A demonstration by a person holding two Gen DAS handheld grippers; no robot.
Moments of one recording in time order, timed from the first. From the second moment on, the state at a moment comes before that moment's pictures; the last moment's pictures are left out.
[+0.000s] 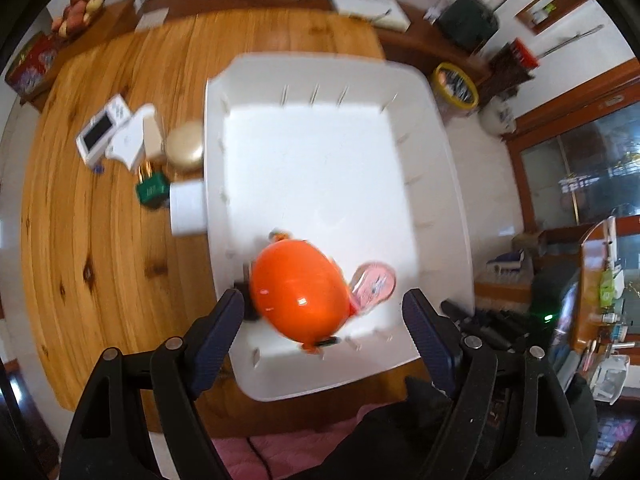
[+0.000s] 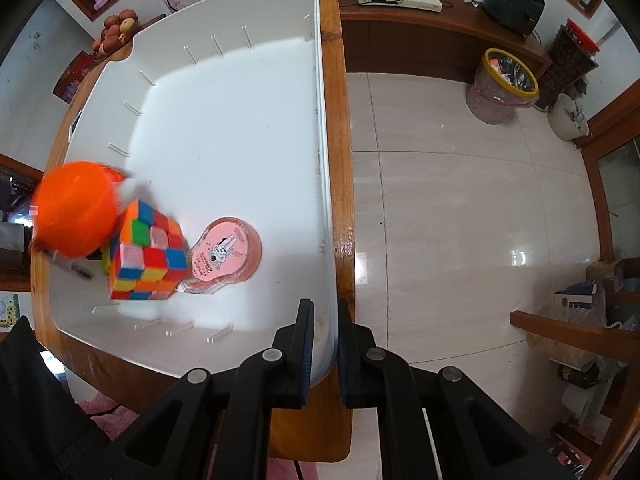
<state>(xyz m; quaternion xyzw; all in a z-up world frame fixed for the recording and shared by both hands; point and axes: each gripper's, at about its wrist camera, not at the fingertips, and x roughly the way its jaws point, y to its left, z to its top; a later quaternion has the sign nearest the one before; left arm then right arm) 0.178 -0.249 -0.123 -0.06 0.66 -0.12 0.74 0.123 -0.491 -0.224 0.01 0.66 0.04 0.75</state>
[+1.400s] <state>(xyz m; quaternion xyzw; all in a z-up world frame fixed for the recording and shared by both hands) 0.162 -0.110 -0.106 -0.02 0.54 -0.03 0.84 0.127 -0.481 -0.228 0.00 0.68 -0.02 0.73</state>
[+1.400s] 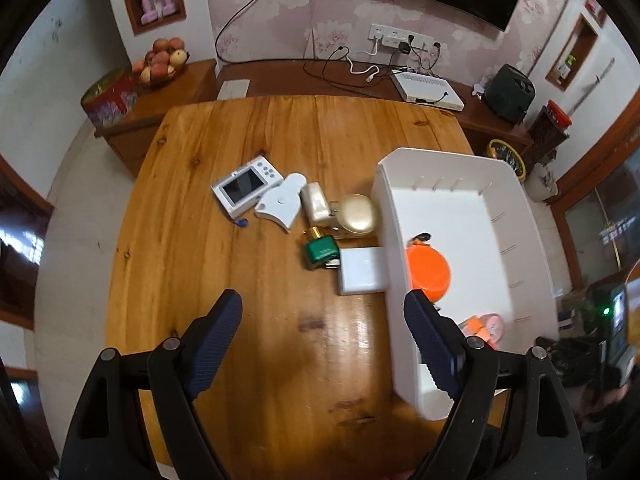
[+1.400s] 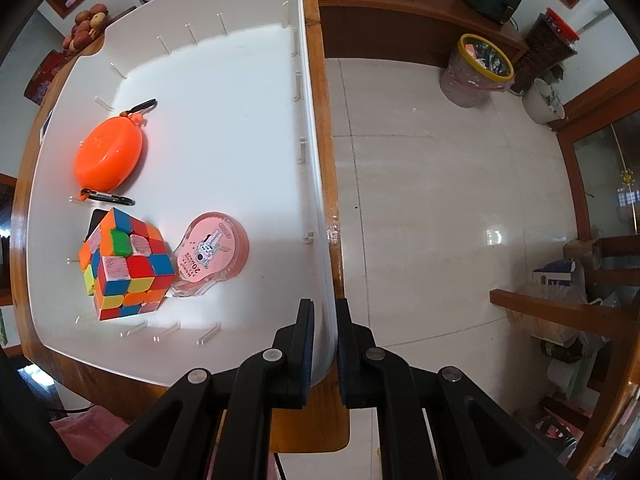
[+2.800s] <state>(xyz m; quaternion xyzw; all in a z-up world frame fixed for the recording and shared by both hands) 0.279 -0.097 -0.250 -0.04 0.66 -0.10 0.74 0.144 -0.482 -0.240 0.02 0.72 -0.10 0.69</state>
